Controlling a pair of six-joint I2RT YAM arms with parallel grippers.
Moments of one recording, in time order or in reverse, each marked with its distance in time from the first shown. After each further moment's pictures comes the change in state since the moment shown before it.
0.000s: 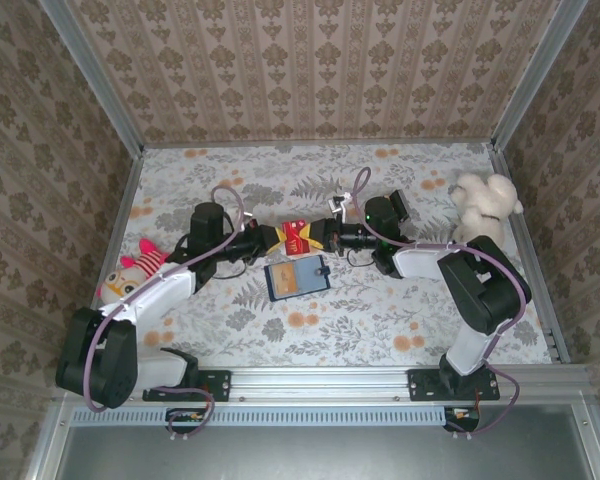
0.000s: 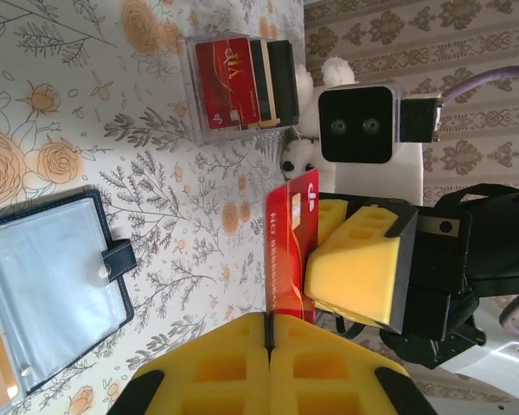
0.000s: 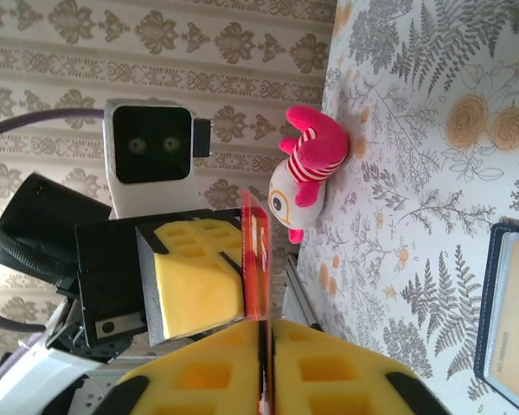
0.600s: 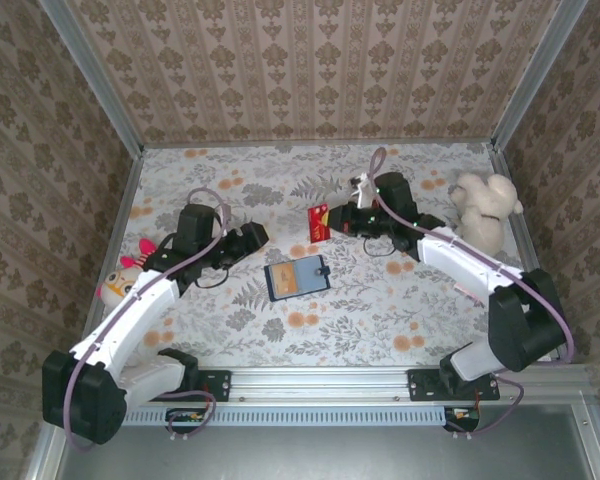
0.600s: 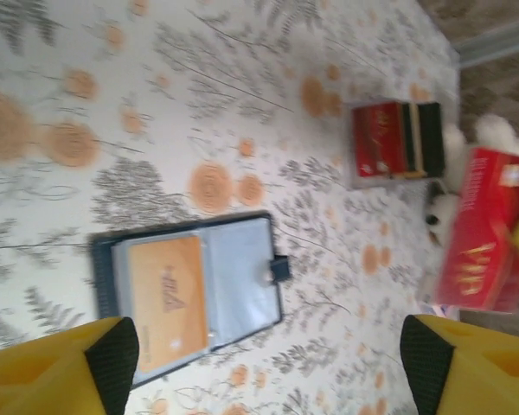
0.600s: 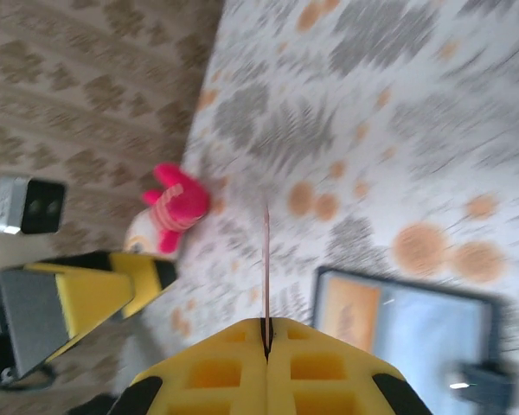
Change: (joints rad) left arm 0.005 -0.185 0.129 -0.584 -0.422 0.244; right arm -0.068 -0.277 0.249 -0.938 0.346 -0.606
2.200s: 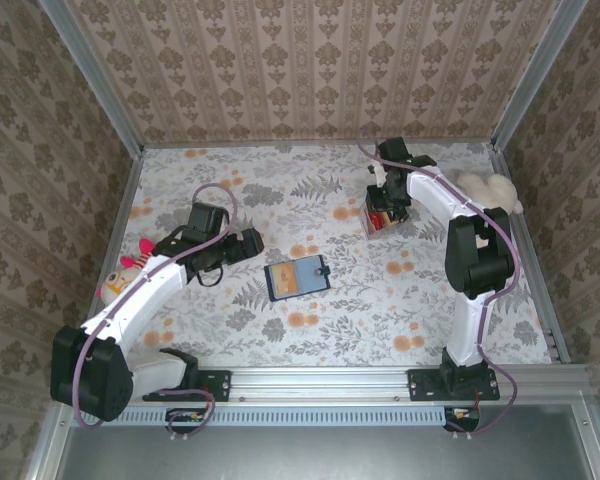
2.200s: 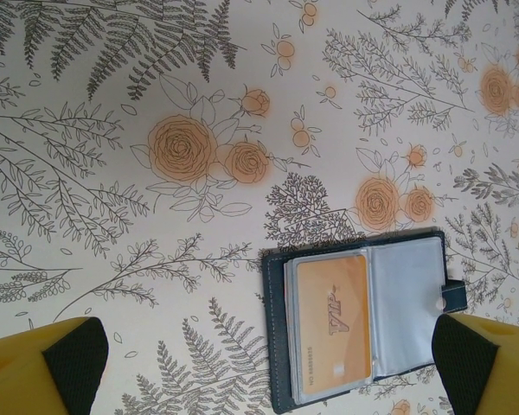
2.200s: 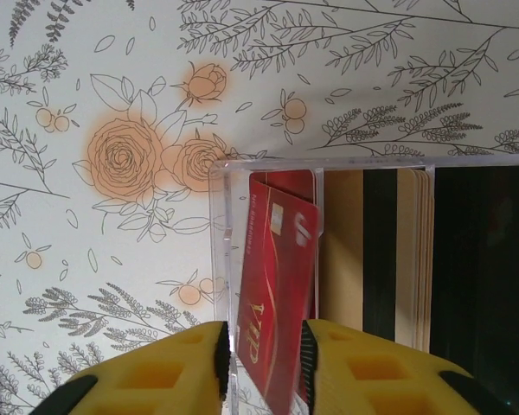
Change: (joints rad) left arm 0.000 0.123 0.049 -0.128 -0.226 0.168; right arm -0.195 0.525 0.573 -0.669 0.467 -0.583
